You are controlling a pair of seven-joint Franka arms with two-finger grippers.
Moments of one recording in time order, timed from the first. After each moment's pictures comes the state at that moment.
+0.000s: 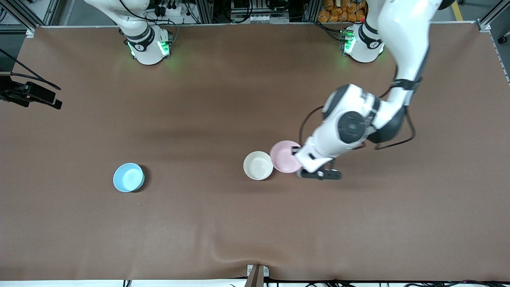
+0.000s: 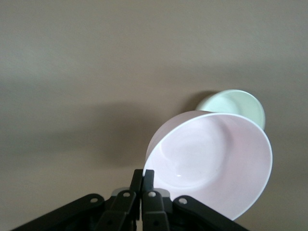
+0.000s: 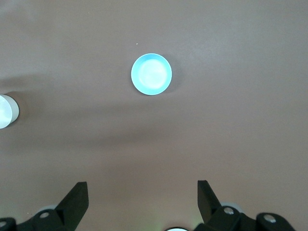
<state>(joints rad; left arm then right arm) -0.34 0.59 -0.25 -1.44 -0.05 2.00 -0.50 -0.16 0.05 0.10 -1.46 0.08 1.43 0.06</state>
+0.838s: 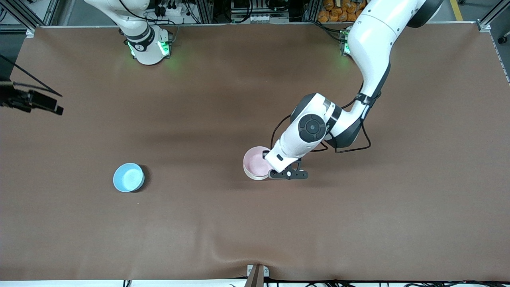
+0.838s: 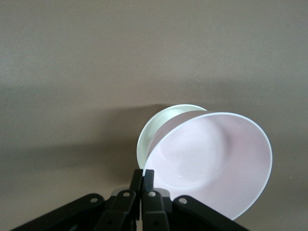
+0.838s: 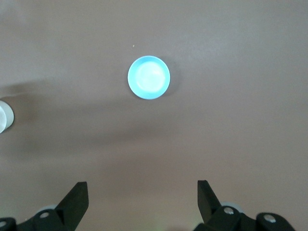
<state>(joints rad) -0.43 0.73 -0.25 -1.40 -0.05 2.21 -0.57 -0.16 0.11 0.09 -1.47 0.08 1.49 0.06</state>
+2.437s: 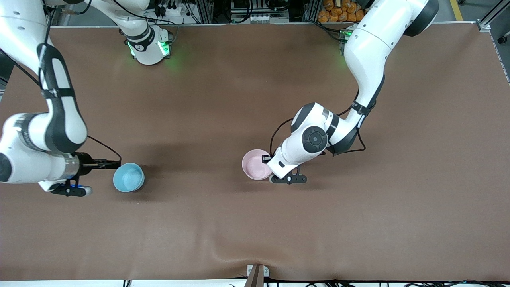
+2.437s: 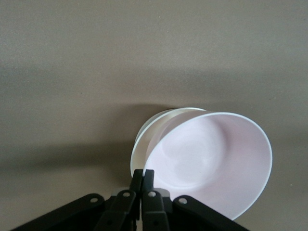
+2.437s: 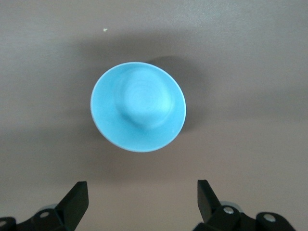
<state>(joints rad) -0.42 0.80 -0.24 -1.40 -0.14 2.26 -0.53 -0.14 0.54 0.09 -1.62 0.06 1.88 0.02</state>
